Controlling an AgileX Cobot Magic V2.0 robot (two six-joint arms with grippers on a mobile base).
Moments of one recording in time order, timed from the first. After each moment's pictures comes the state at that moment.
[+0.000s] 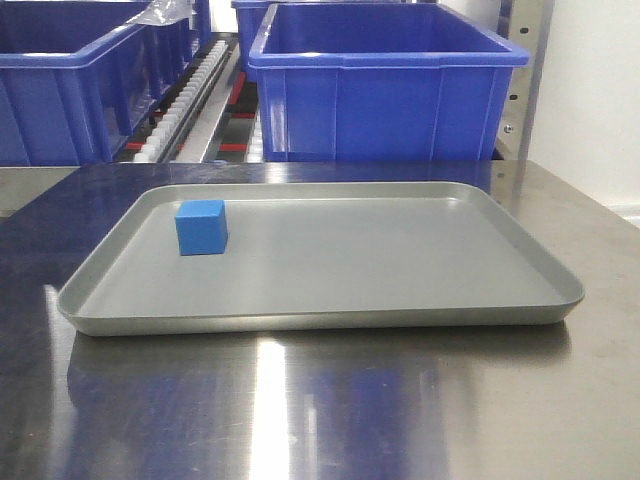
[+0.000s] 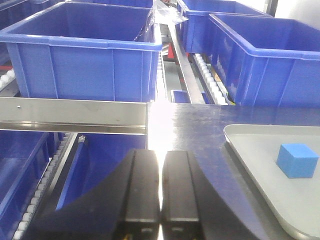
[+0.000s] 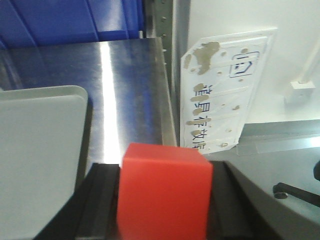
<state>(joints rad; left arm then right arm) -0.09 0.00 0.01 0.13 0.08 -0.24 0.04 0.61 -0.57 -0.10 0.47 0.24</state>
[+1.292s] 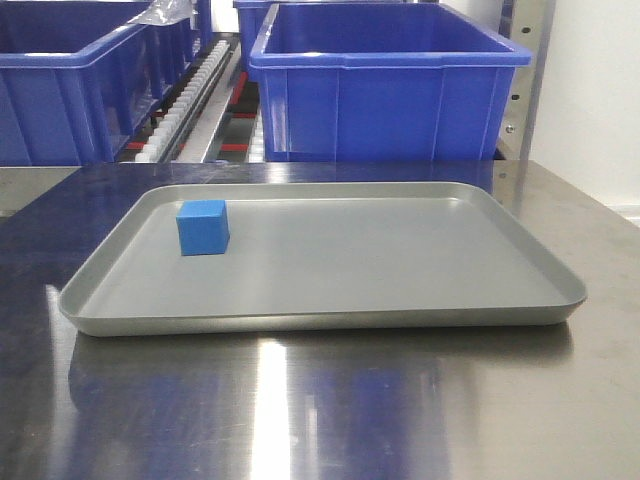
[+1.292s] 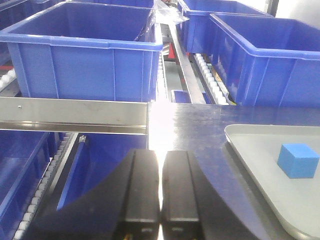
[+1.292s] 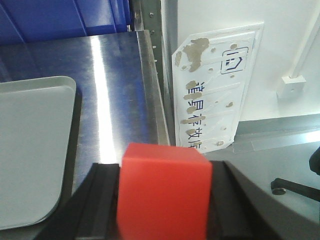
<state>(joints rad) -0.09 0.00 0.01 0.13 0.08 -0.24 0.01 0.51 -0.47 -0.09 0.45 0.24</state>
